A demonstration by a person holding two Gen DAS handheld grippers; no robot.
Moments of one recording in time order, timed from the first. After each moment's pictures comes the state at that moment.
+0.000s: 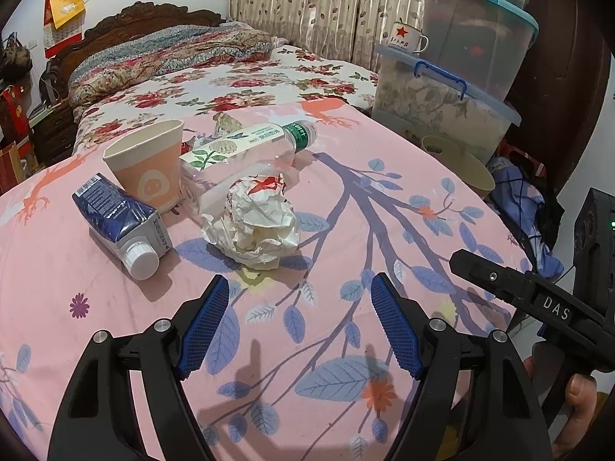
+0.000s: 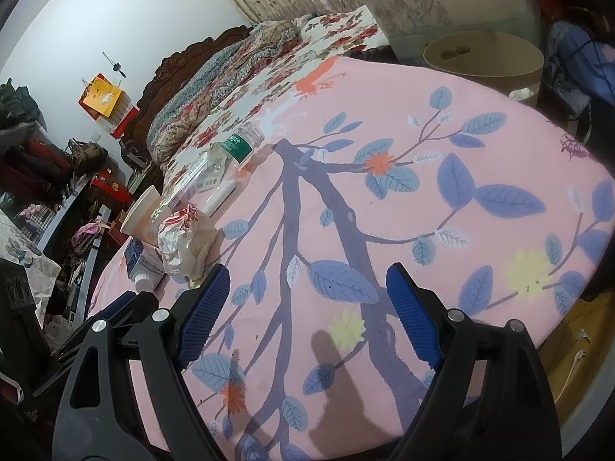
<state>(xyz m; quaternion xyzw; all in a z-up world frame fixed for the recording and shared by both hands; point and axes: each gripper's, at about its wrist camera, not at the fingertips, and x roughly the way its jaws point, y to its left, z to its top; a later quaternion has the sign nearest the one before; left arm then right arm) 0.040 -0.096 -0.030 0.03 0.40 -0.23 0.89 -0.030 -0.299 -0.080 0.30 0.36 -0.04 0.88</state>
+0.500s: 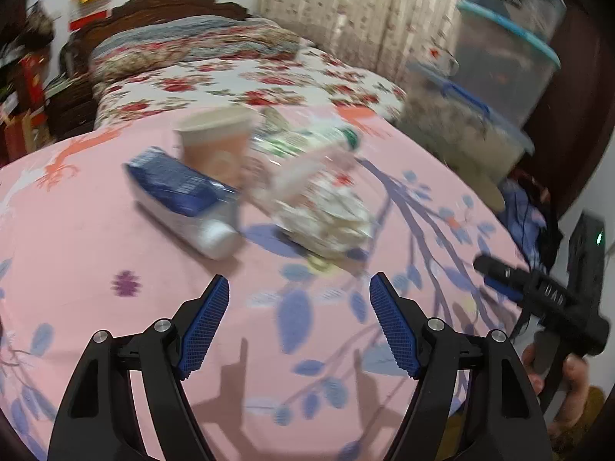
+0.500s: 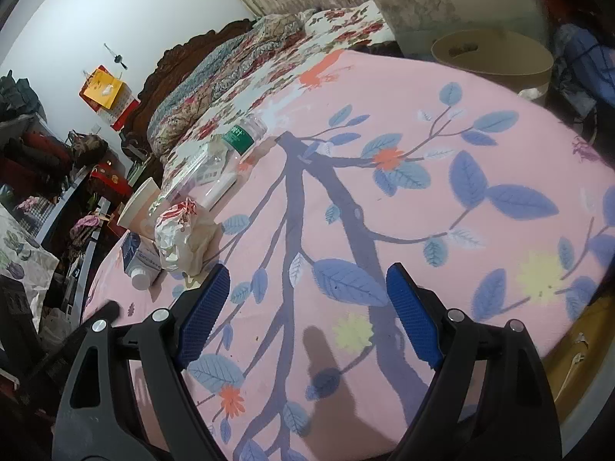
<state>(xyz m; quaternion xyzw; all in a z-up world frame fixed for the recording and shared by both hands) 0.049 -0.018 -0.025 -0.02 0.41 -0.20 0.89 -0.019 -0.296 -0.085 0.29 0.37 -0.03 0.88</state>
